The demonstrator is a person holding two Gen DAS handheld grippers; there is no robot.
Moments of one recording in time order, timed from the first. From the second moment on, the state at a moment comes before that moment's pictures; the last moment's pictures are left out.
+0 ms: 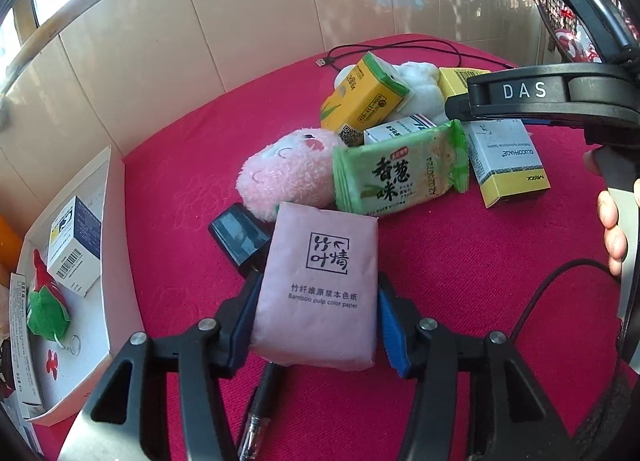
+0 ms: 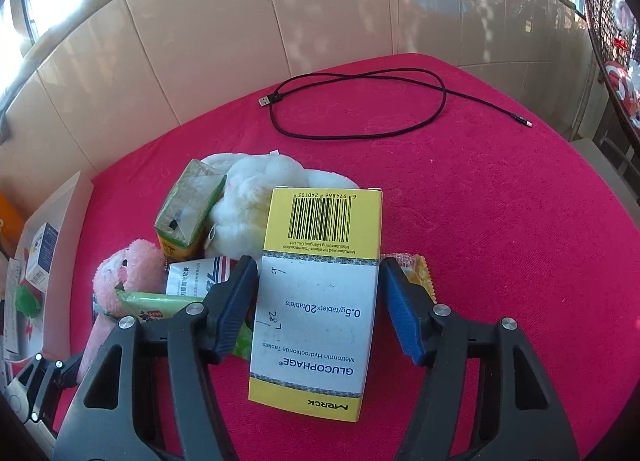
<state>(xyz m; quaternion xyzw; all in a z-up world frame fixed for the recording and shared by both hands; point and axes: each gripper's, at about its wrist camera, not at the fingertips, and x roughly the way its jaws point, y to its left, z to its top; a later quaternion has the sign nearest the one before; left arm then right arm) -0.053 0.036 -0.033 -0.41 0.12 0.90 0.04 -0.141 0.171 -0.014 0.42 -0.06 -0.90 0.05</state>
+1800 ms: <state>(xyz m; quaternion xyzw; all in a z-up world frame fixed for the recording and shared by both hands) 0.020 -0.049 0.062 -0.24 -0.02 0.97 -0.07 -0.024 0.162 0.085 0.21 -0.05 -0.97 0.13</state>
